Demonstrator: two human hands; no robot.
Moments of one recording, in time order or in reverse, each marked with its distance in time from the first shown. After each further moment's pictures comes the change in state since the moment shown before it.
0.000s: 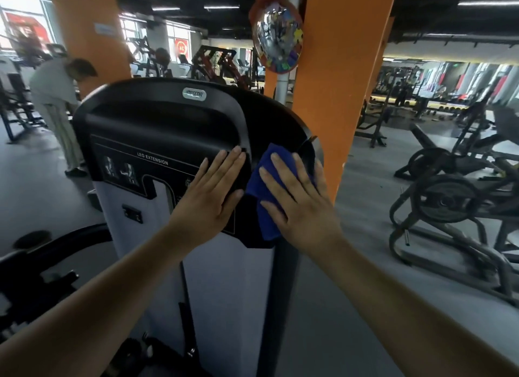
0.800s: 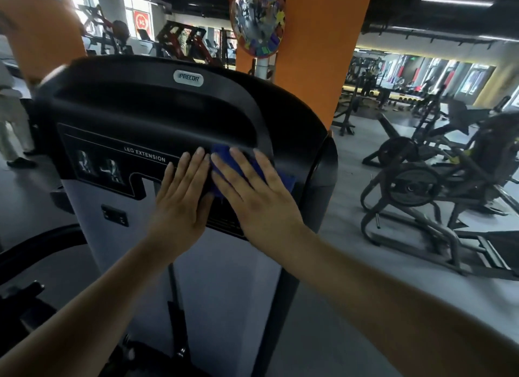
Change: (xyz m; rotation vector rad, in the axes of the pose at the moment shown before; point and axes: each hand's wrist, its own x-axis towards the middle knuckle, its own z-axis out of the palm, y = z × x) left_hand -0.037 -0.083 0.025 -0.018 0.184 -0.047; right_hand 0.062 -0.093 0.019 -0.292 -0.275 -0.218
